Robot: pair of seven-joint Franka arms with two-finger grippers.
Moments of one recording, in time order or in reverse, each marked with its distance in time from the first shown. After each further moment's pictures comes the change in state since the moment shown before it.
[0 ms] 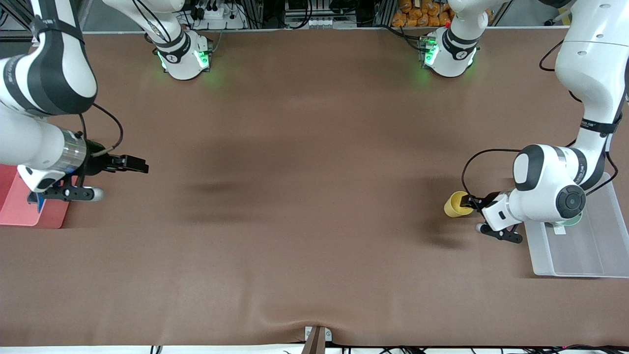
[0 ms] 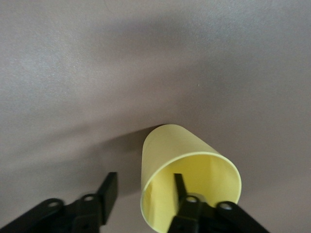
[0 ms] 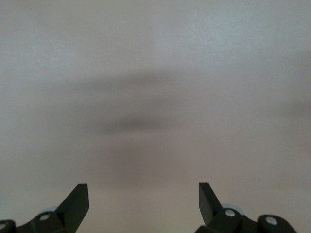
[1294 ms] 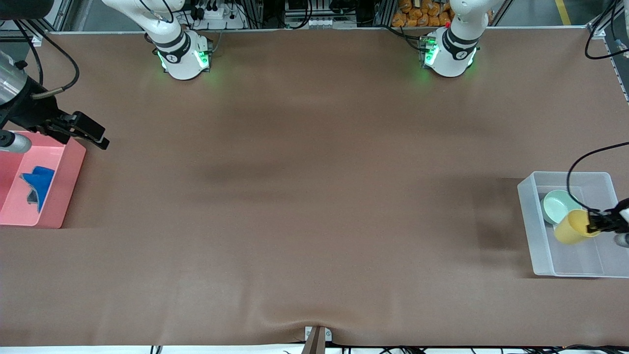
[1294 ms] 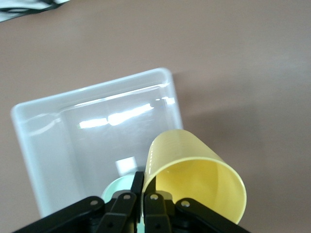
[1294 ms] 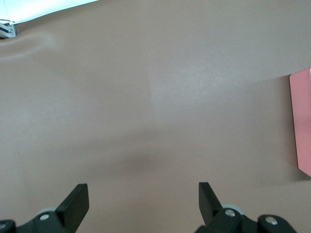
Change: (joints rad) left arm 0.169 -0.063 0.109 0.331 0.092 -0.052 0.242; right arm 0.026 -0.152 -0.005 0.135 -0.056 -0.052 0.139
